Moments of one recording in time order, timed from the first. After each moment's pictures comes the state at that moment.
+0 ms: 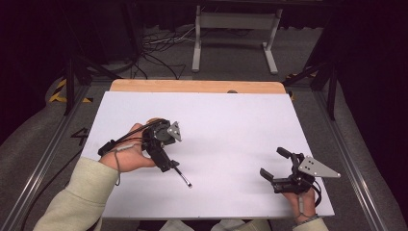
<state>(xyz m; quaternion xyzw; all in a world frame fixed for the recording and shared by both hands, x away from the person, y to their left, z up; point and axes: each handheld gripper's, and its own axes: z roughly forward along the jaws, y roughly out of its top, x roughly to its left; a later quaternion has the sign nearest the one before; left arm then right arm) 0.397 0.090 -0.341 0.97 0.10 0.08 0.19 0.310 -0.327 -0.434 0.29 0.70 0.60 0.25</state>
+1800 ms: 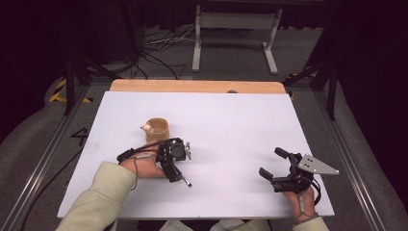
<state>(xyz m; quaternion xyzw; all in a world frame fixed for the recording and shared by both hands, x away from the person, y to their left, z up) 0.408 0.063 -0.424 0.99 0.07 0.03 0.10 0.314 -0.326 -0.435 0.31 0.70 0.61 0.21</state>
